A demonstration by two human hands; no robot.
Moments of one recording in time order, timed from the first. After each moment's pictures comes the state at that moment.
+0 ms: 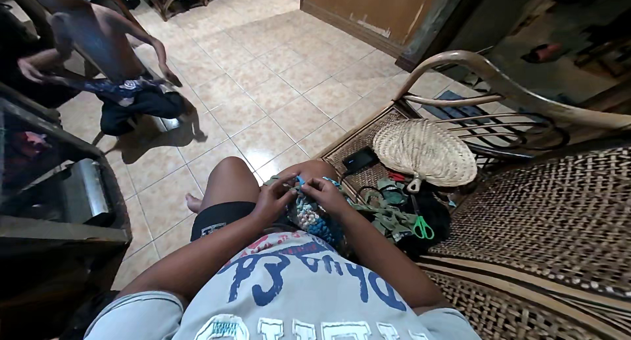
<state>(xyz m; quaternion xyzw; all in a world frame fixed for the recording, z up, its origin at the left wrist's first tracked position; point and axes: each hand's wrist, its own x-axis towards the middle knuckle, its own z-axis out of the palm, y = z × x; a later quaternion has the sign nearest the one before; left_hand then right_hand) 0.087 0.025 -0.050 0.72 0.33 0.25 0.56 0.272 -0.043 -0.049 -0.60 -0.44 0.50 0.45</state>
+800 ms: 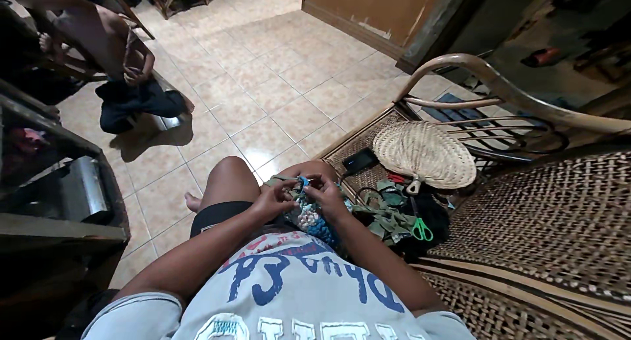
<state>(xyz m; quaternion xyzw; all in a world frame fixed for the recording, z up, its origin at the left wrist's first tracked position) 0.080 0.033 -0.047 0.67 0.33 0.14 0.65 0.262 -0.044 -0.068 -0.57 -0.35 0.47 0.58</state>
